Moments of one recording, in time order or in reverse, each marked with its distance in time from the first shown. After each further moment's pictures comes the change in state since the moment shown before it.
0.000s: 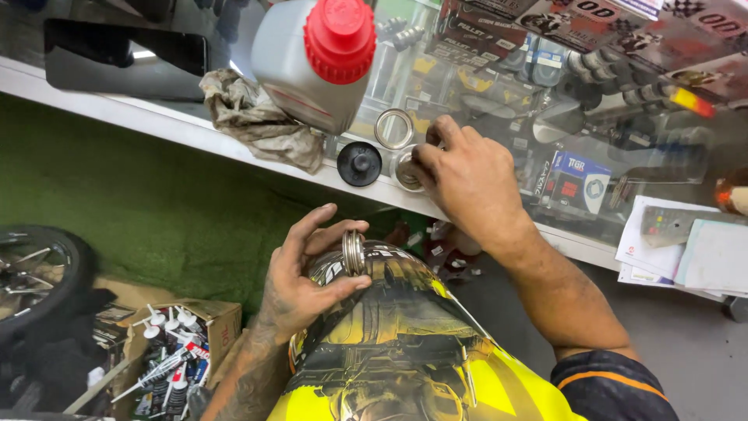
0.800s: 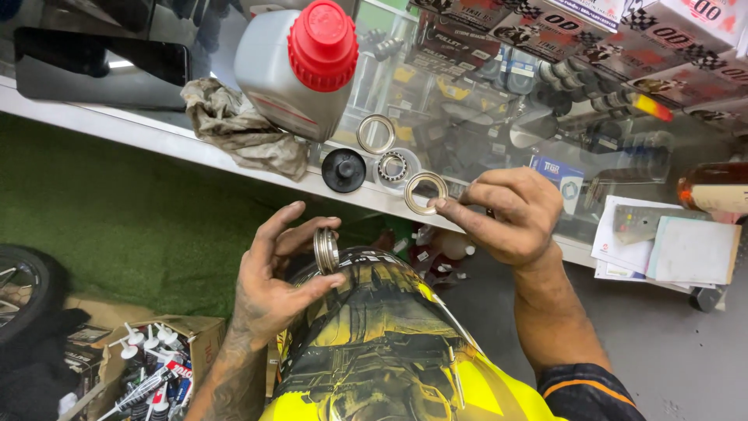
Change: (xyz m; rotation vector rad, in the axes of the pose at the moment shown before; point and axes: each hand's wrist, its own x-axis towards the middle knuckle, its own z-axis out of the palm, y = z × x) left_hand 0.004 0.001 -0.014 -0.046 0.025 -0.021; right_hand -0.040 0.036 -0.036 0.428 0.618 -0.338
